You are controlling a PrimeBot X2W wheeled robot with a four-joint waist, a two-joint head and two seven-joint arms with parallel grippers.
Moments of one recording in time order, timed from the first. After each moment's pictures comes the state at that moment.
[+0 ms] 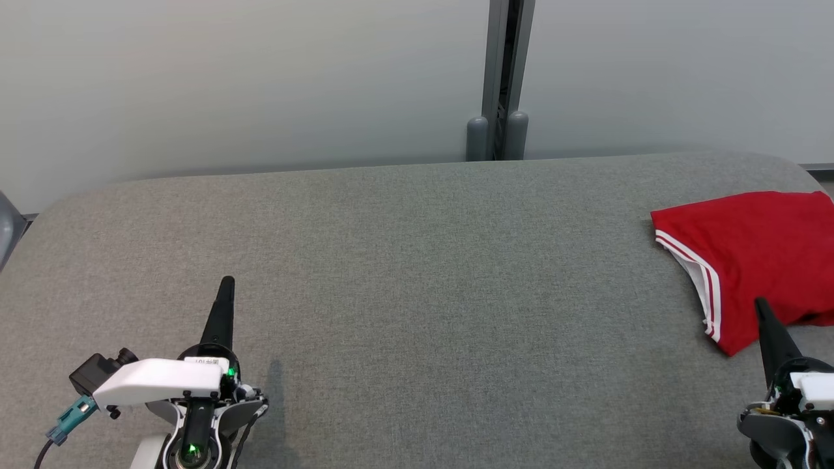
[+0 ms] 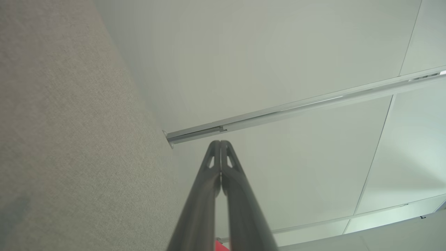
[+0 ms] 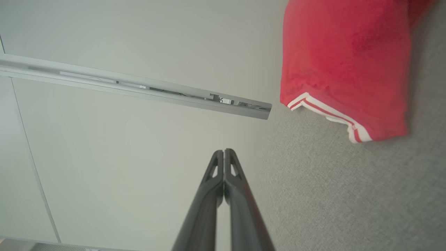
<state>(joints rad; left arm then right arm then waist) -0.19 0.05 -0.07 0.34 -1.47 -0.11 -0.03 -0.12 -0.08 -0.20 0.28 1.43 0.13 0.12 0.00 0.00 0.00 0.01</state>
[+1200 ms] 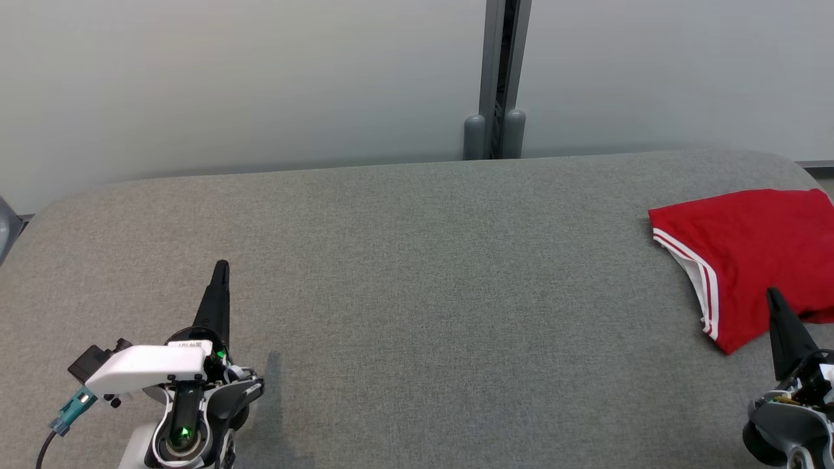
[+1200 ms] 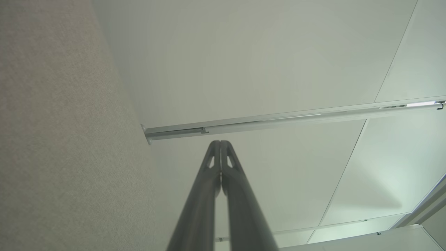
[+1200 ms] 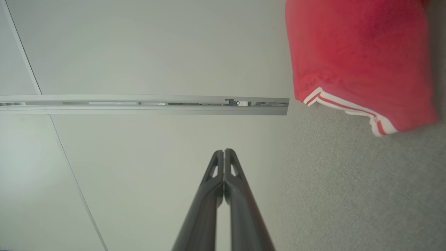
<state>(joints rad) -0.24 0.05 -0.06 0.38 -1.64 -0.13 0.01 -0.15 -0.08 -0.25 0.30 1.62 0.13 0.19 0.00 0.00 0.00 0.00</state>
